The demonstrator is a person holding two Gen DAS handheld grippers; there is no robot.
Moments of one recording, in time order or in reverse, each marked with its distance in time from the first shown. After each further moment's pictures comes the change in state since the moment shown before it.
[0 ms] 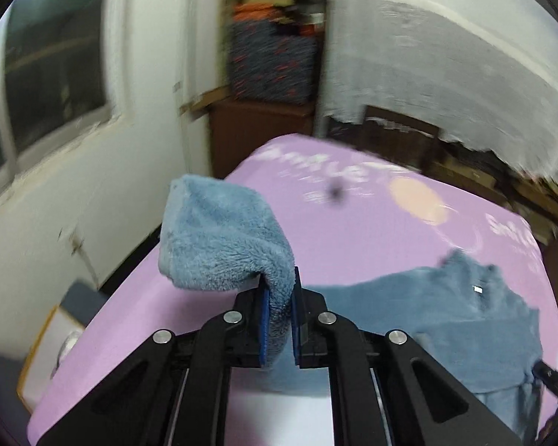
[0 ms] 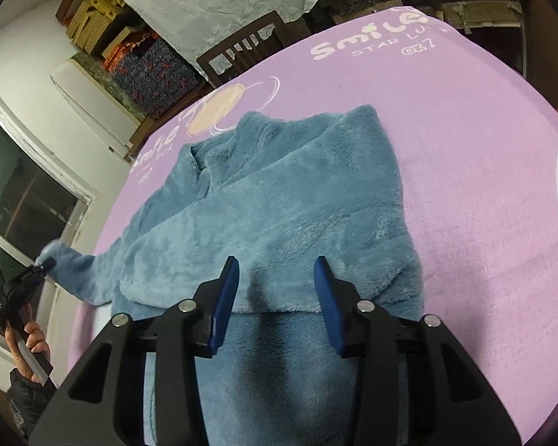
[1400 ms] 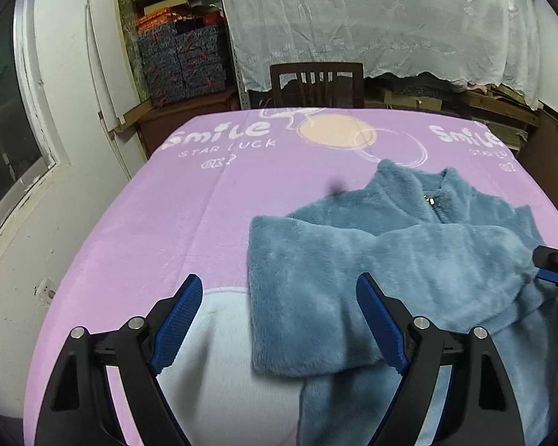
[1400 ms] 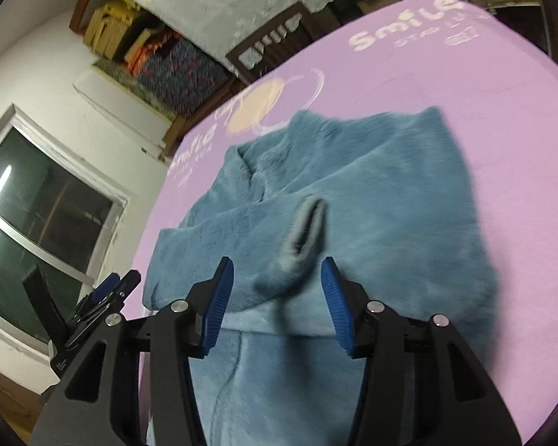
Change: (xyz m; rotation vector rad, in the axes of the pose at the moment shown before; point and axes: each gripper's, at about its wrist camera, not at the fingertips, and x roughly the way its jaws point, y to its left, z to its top) left arm 0.055 -0.091 -0.068 0.274 0.067 -0.093; right arm 0.018 0.033 0.019 0.033 0.065 0.143
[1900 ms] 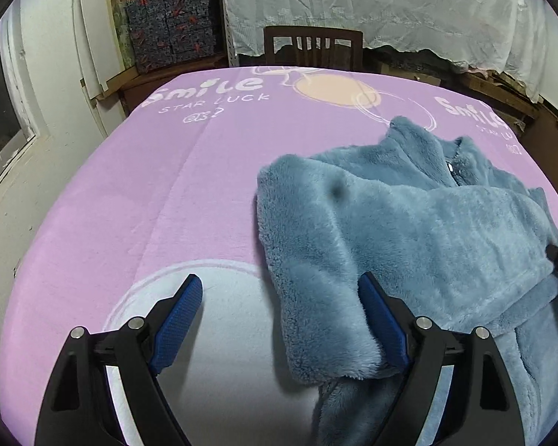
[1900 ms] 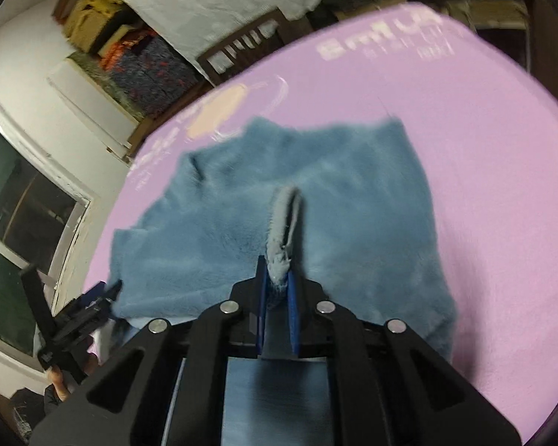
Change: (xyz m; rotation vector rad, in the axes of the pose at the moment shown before) left arm 0.043 0.011 -0.018 -0.024 0.112 -0.071; right arm 0.005 -0.032 -0.003 -0.016 -0.029 -0.150
